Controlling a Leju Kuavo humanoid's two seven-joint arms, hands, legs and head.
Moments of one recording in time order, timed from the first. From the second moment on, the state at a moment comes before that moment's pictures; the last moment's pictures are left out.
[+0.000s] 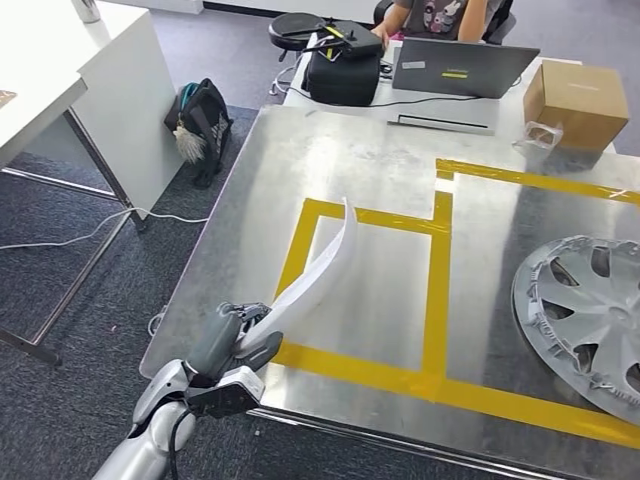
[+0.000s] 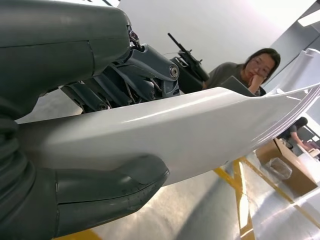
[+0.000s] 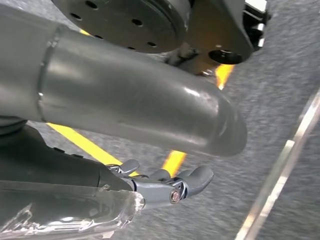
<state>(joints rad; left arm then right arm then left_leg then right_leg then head) -0.07 -0.07 -0.41 -1.40 -0.70 0.18 -0.57 0.02 0.14 -0.78 -0.21 1.01 -0.01 -0.44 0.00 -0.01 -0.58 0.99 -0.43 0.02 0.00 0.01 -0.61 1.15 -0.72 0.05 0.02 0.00</state>
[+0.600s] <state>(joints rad) -0.10 -0.05 -0.42 -1.35 -0.78 0.23 -0.55 0.01 0.14 -0.77 -0.21 1.02 -0.02 -0.45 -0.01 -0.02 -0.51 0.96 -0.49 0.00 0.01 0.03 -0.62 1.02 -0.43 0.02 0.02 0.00</state>
